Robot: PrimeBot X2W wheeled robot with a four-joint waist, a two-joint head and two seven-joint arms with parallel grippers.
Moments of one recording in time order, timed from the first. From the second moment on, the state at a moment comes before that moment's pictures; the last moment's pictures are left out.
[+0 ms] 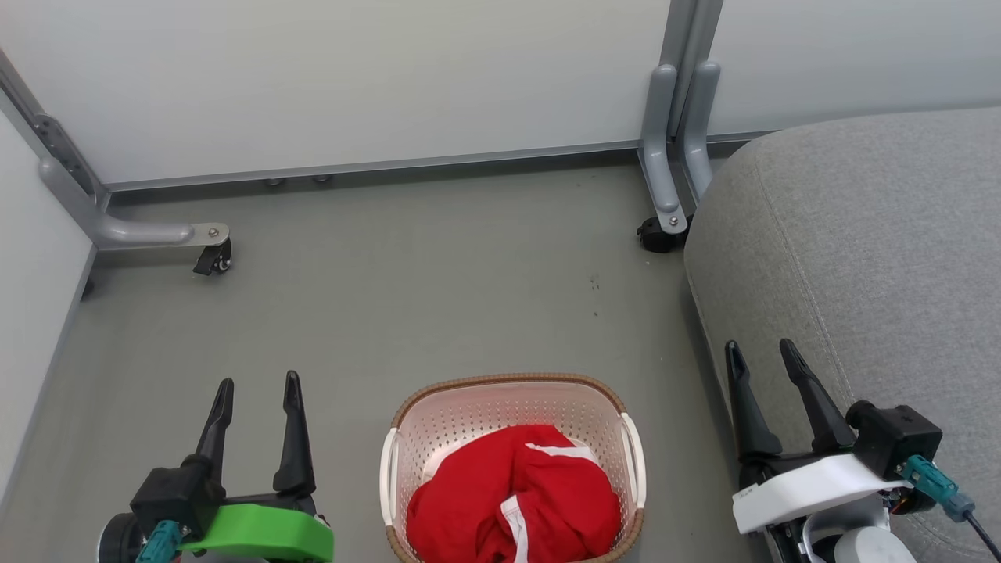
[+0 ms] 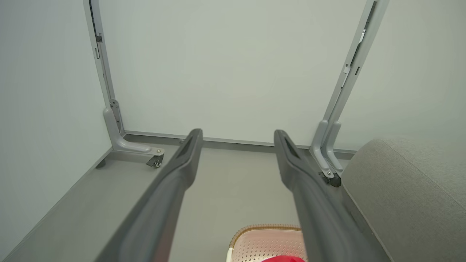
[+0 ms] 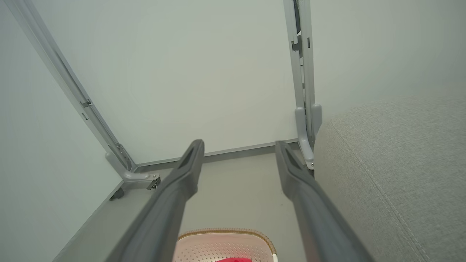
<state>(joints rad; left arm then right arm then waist) 0.04 0.05 -0.06 0.07 -0.25 -0.03 -0.21 0.02 -0.05 0.08 0.08 0.29 0.13 -0.21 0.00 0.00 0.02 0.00</state>
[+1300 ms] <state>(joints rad) 0.08 0.05 -0.05 0.10 -0.14 -0.07 -0.26 0.05 -0.05 0.06 0.10 0.09 0.13 -0.26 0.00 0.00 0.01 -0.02</state>
